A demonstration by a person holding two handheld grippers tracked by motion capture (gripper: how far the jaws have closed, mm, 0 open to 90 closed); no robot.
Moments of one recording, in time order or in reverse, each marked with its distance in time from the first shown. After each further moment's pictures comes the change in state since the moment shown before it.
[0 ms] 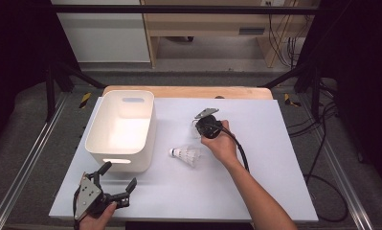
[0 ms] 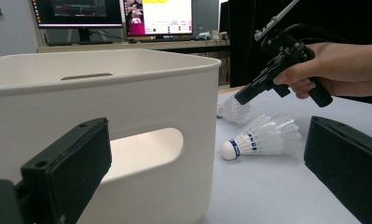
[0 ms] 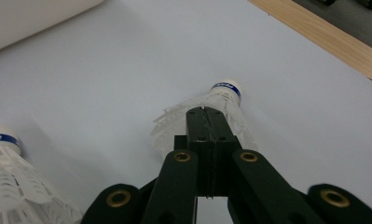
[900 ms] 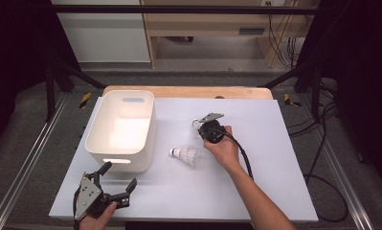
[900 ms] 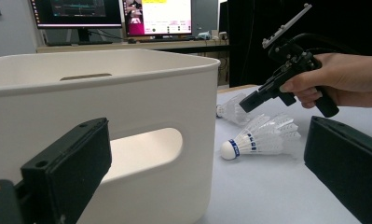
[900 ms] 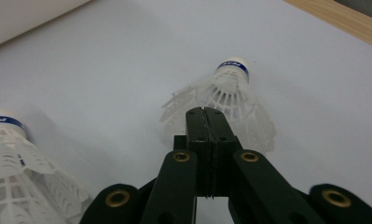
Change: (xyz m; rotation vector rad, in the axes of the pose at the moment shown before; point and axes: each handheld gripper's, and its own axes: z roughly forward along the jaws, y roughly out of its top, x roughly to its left) left arm 0.000 0.000 0.000 0.000 -0.002 0.001; right arm 0.002 -0.020 0.001 -0.023 0.028 0.067
